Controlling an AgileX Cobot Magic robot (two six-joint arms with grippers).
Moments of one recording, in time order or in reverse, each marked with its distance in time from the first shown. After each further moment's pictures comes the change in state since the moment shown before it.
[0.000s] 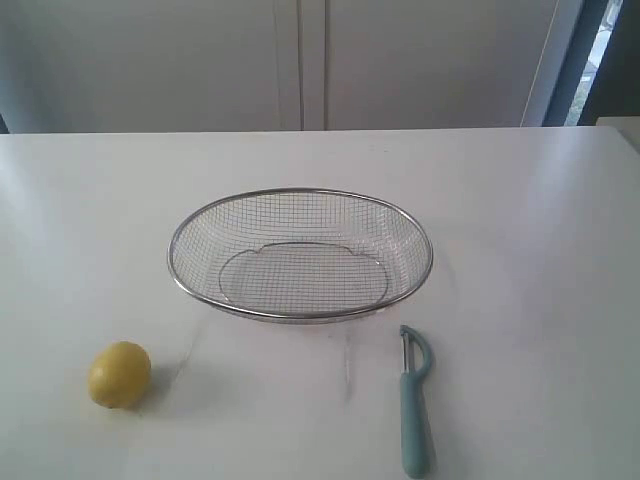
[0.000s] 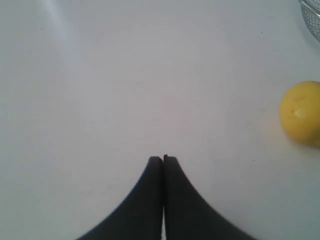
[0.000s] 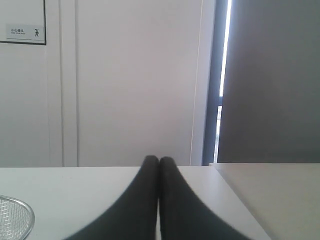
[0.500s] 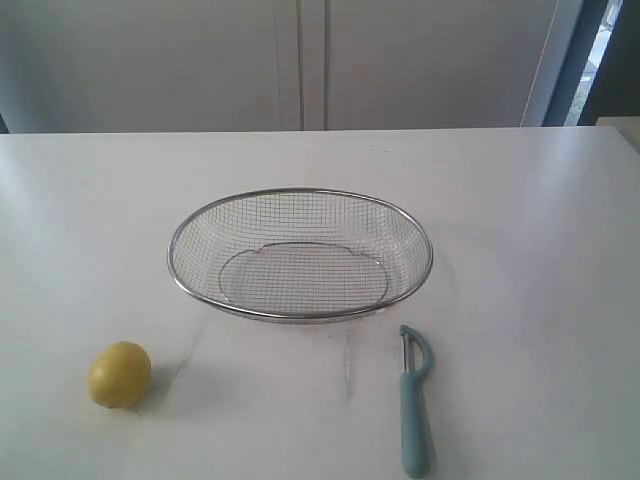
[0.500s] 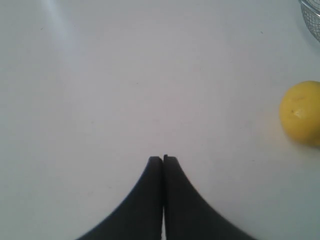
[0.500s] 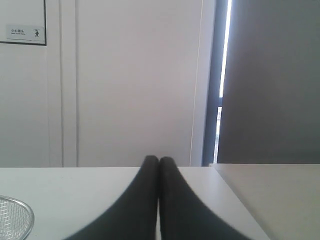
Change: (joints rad) left arm 0.000 0.000 0.000 0.000 0.000 0.000; right arm 0.000 0.000 0.000 0.000 -0.002 0.000
